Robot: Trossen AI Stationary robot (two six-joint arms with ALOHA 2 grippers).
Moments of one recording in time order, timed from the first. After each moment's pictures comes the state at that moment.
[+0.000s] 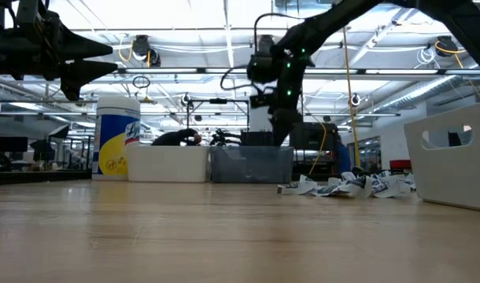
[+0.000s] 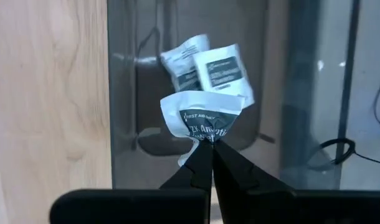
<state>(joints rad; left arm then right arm) -0.06 0.01 0.02 0.13 -0.32 -0.24 -0.53 1.99 1.62 -0.83 0.10 -0.55</state>
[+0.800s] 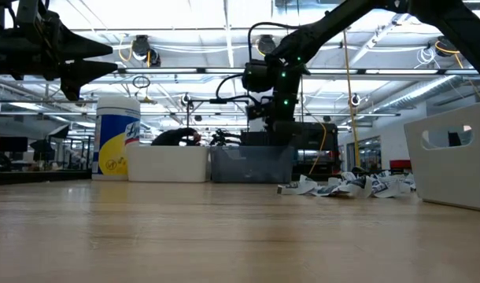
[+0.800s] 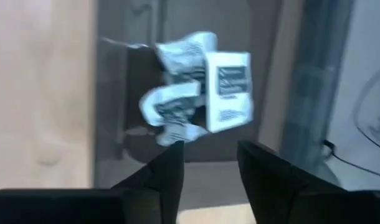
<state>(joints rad) -0.06 0.01 0.02 0.13 -0.32 -0.24 -0.51 2.04 1.62 -0.80 0.17 -0.62</state>
